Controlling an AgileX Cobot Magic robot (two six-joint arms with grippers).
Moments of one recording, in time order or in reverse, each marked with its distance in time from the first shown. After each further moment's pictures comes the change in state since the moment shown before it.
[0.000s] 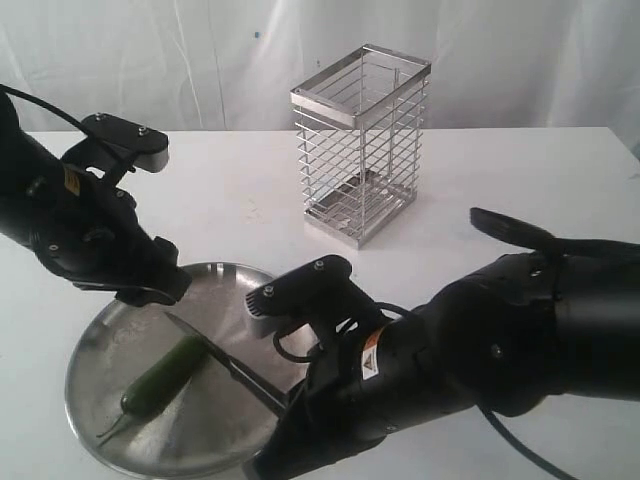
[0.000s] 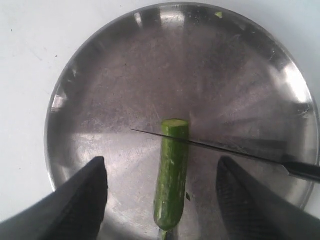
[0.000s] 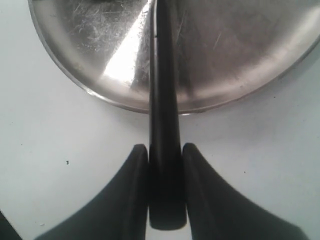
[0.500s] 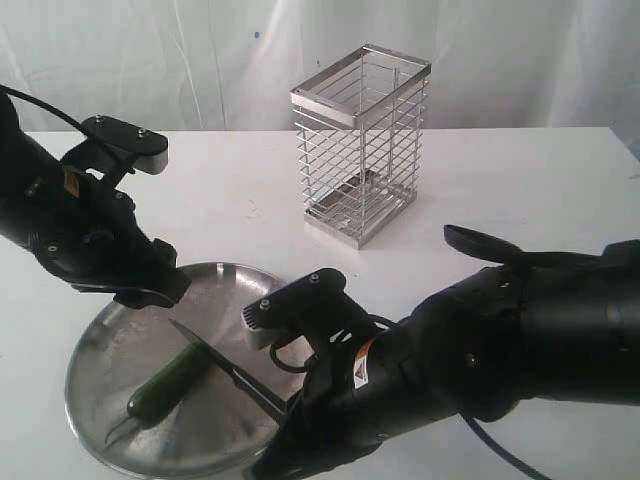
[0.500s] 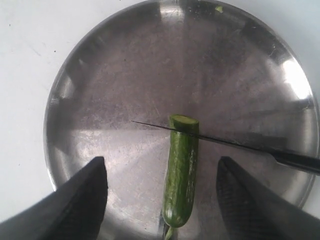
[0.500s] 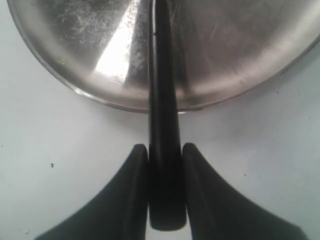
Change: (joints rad) left arm 0.000 0.000 0.000 0.000 0.013 -0.002; right arm 0.000 0.056 0.000 0.000 -0.026 0.000
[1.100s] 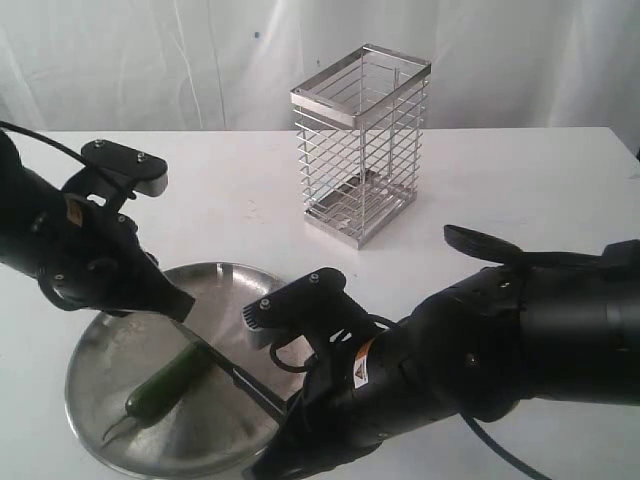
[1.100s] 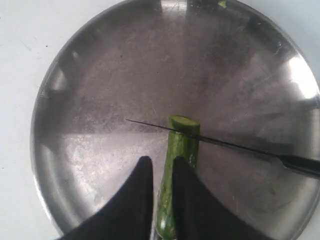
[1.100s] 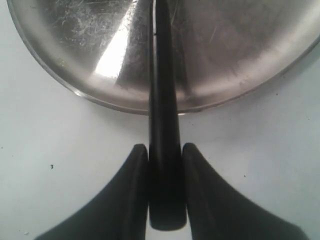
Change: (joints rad) left arm 0.000 0.002 0.093 -0.031 -0.132 0.000; right arm 0.000 0.000 0.000 0.000 -0.004 0.002
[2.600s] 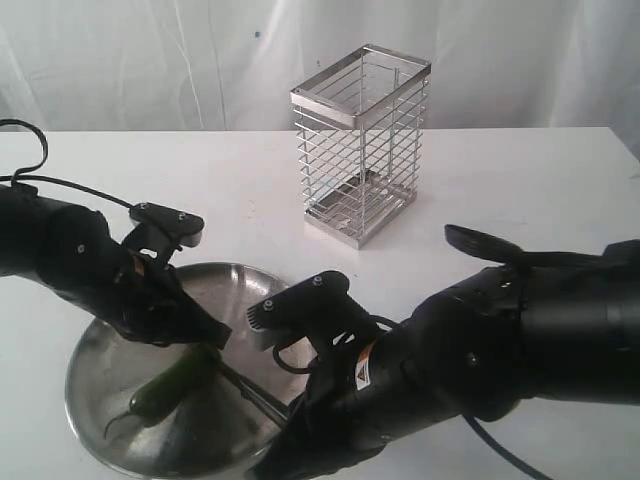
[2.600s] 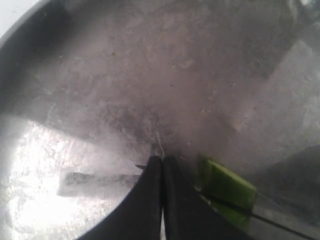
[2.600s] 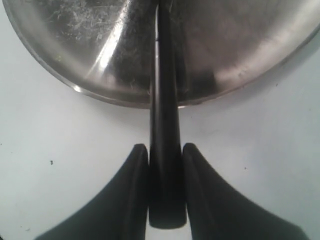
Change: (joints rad) left arm 0.002 0.307 0.028 -0.063 -0.280 -0.001; right arm 0.000 0.000 0.002 0.002 0.016 0.006
